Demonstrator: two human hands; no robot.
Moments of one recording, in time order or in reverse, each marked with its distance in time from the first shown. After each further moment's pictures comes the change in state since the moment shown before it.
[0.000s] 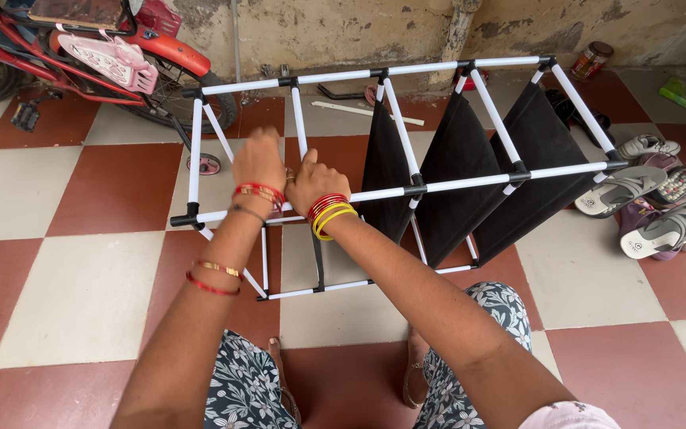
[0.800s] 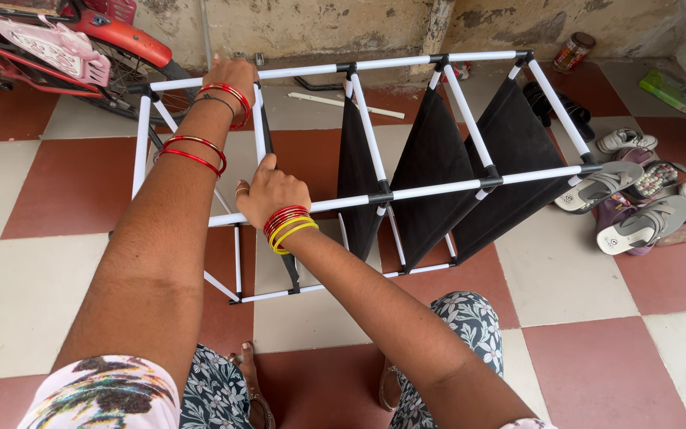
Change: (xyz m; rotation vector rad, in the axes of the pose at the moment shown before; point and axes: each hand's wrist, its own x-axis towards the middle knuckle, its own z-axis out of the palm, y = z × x) left_hand 0.187 -0.013 0.062 0.302 -0.331 0.183; right_hand -0.006 -0.006 -0.010 0.078 -0.082 -0.002
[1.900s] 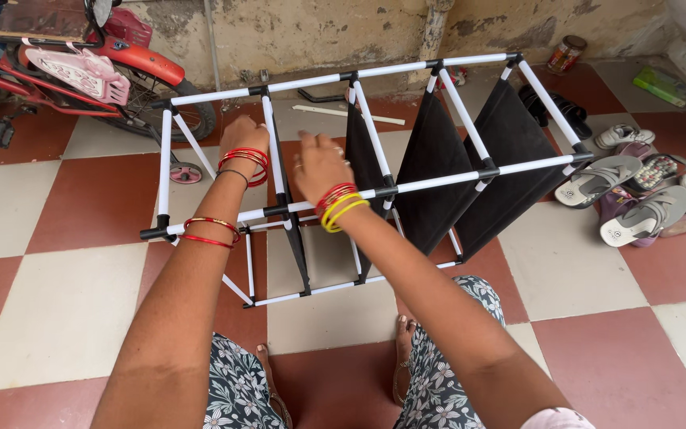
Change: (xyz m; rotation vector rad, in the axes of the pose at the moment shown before) left_hand -0.110 0.035 0.004 -0.510 0.115 -0.387; right_hand 0.016 0.063 -0.015 0.062 0.420 -0.209
